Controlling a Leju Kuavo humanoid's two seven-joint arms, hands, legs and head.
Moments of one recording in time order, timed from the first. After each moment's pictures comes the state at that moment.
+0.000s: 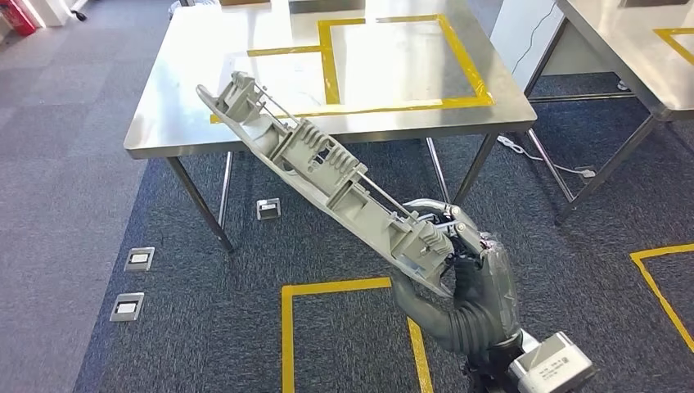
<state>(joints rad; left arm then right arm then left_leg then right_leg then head) -0.11 -0.03 -1.16 -0.23 0.75 0.43 0.15 -0.07 -0.36 0.75 -2.18 0.27 -0.57 0.00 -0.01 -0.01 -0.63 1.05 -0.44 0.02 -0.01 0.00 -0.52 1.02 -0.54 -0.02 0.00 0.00</state>
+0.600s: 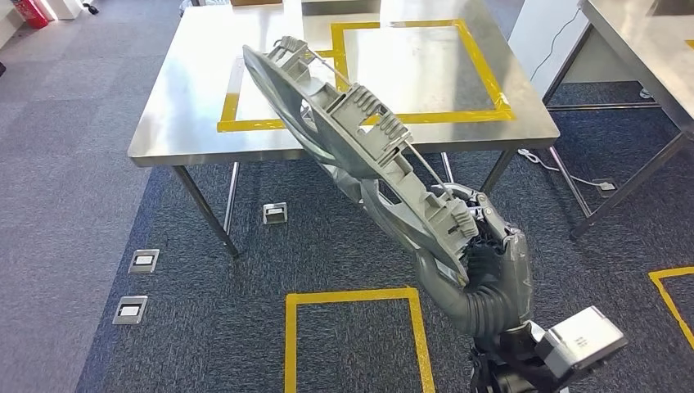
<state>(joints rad) -0.11 -0.04 -1.18 -0.23 0.72 0.42 0.16 -0.10 -0.33 0.71 -2.12 0.12 -0.63 -0.10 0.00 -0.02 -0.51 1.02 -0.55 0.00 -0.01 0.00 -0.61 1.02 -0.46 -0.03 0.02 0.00</state>
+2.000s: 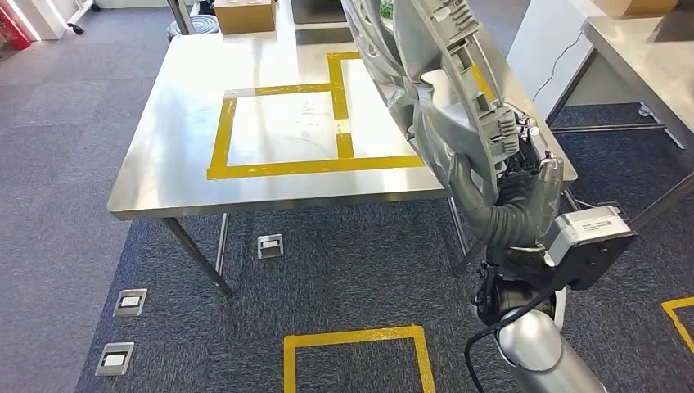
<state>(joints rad) -0.13 -0.05 -1.25 -0.23 0.66 0.39 0.18 -0.27 -0.25 0.52 -1.94 0.16 -0.70 -0.07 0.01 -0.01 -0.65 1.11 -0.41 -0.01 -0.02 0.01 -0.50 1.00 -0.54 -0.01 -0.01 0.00</state>
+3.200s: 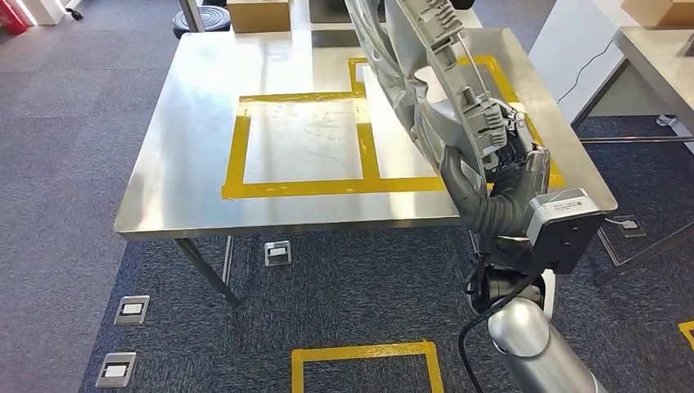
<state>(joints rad) -0.13 -0.04 -1.26 -0.23 0.66 0.38 0.20 -0.30 -0.23 0.53 -1.87 0.20 -0.70 -0.04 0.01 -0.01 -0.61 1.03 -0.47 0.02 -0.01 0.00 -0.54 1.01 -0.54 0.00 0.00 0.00</state>
